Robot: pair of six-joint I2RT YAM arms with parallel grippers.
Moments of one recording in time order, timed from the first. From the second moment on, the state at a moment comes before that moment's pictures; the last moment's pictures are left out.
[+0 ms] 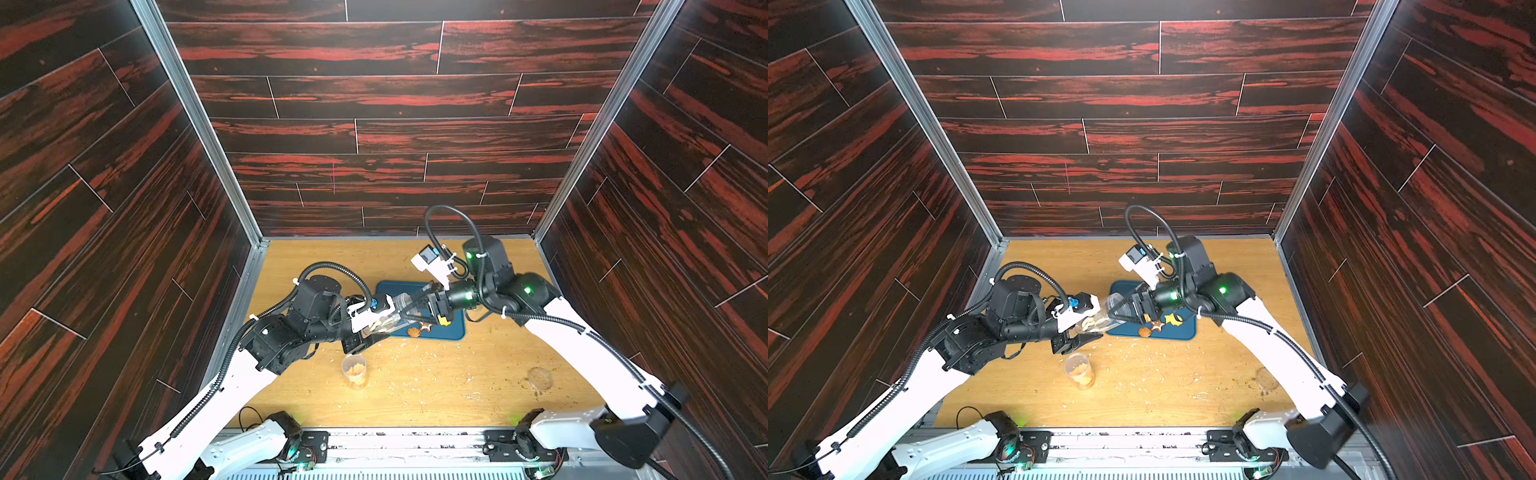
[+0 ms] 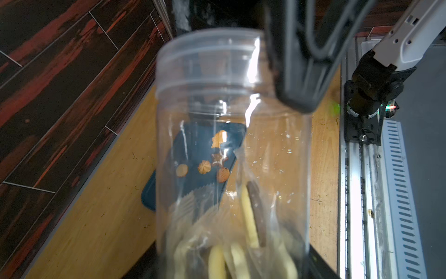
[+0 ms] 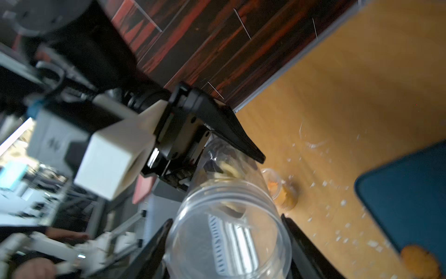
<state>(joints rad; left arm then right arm) -0.67 1.01 1.18 -0.76 0.39 0.49 0.68 1.33 1.43 -0.68 -0.87 0.10</state>
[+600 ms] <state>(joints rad) -0.67 1.00 1.14 -0.73 0.43 0.53 0.69 1.19 1.19 -0.41 -0.86 -0.31</state>
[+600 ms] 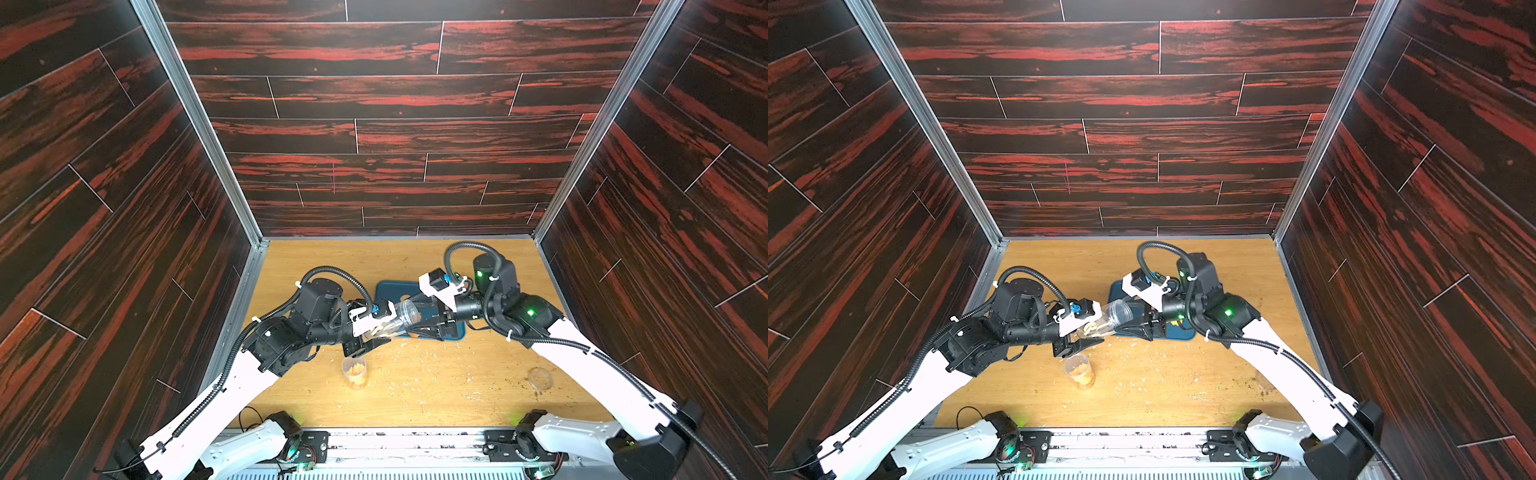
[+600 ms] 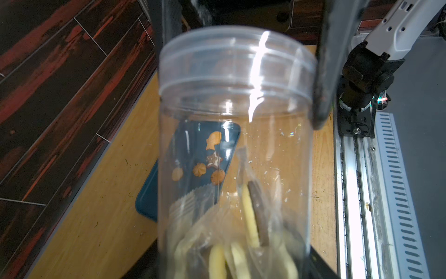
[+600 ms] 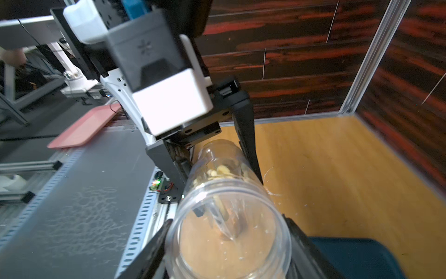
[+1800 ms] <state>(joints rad) -0.66 0.98 1.13 -0.75 0.43 0.42 0.60 1.26 1.54 -0.48 -0.75 0.50</state>
